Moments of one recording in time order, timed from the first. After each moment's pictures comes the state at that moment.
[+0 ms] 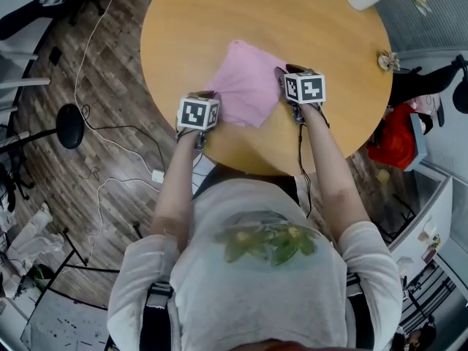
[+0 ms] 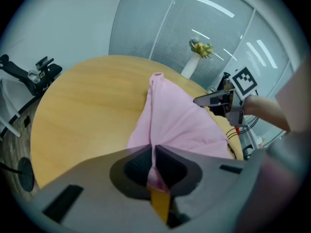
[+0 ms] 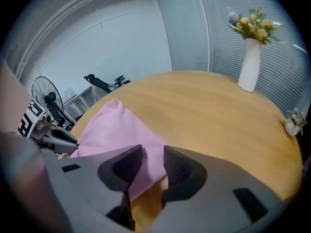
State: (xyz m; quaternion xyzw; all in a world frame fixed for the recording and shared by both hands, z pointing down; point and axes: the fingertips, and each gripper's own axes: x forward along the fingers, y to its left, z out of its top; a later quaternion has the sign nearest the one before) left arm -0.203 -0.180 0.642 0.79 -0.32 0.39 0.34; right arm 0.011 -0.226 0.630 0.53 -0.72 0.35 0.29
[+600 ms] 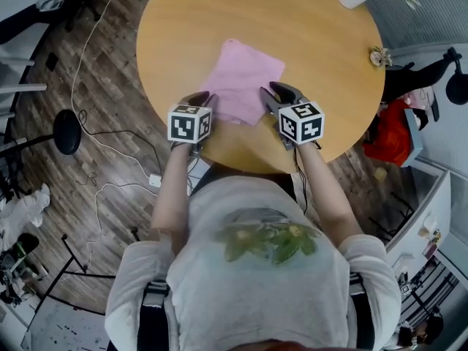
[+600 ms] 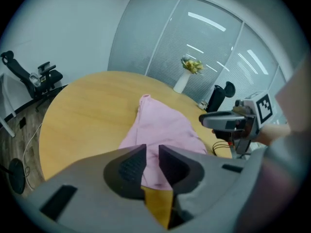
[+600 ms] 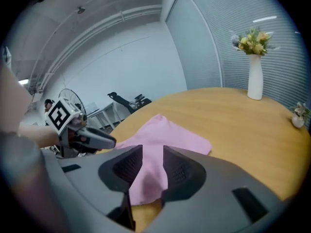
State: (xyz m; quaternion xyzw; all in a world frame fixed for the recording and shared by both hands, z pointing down) left arm -0.197 -0.167 0.594 0.83 -0.33 0.32 0.33; right arm -0.051 -0.159 0.558 0.49 -0.80 0.30 0.18
